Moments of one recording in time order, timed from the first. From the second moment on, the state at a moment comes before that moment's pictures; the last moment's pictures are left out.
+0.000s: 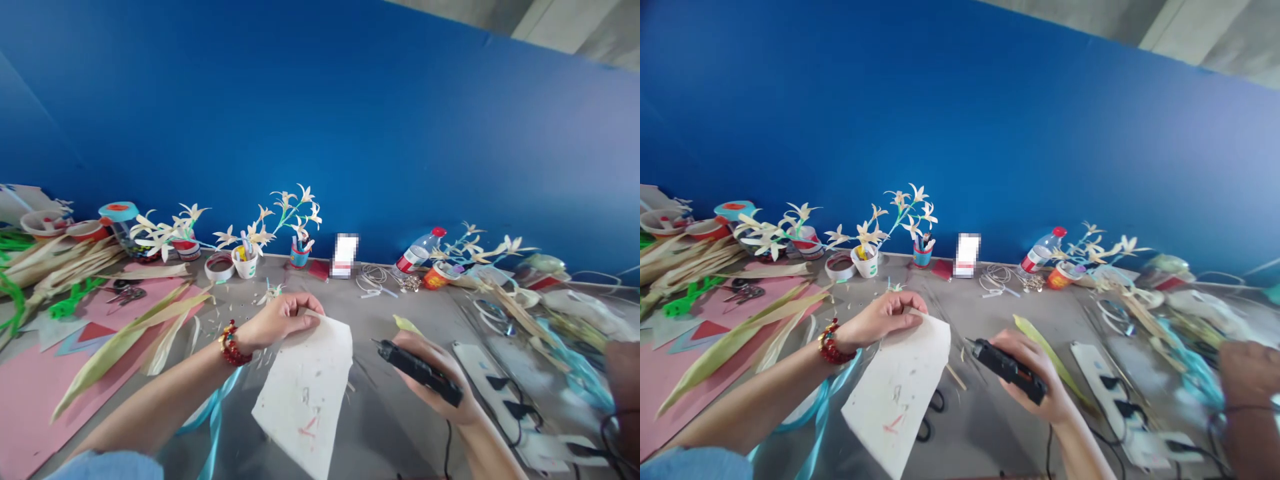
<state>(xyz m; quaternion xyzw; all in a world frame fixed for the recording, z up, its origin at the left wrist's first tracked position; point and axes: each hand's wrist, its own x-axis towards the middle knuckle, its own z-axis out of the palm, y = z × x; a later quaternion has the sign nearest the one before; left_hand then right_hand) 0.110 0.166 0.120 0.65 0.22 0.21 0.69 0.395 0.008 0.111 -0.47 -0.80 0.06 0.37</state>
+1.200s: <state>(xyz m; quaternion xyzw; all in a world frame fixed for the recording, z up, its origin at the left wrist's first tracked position) 0.088 0.152 0.119 0.92 -0.05 0.39 0.05 0.363 0.008 0.104 -0.52 -0.32 0.65 0.45</state>
